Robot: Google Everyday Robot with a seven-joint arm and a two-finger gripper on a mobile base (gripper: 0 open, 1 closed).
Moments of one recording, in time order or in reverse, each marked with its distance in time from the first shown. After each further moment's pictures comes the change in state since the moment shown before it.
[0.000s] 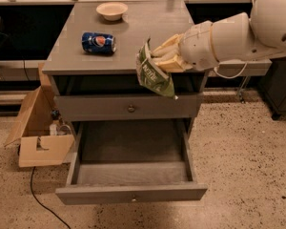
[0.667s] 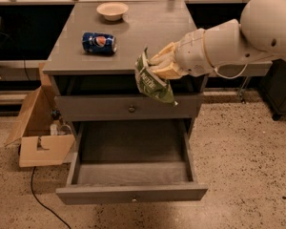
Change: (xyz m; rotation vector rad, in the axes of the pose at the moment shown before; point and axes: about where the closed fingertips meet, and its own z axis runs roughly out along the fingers) arm 0.013 0.015 0.015 -0.041 0.049 0.021
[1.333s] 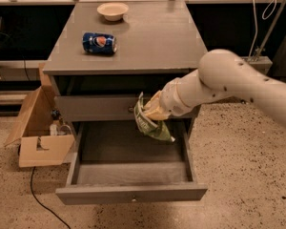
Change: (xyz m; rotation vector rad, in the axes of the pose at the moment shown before) arm 0.106 0.068 0.084 -0.119 0.208 0.185
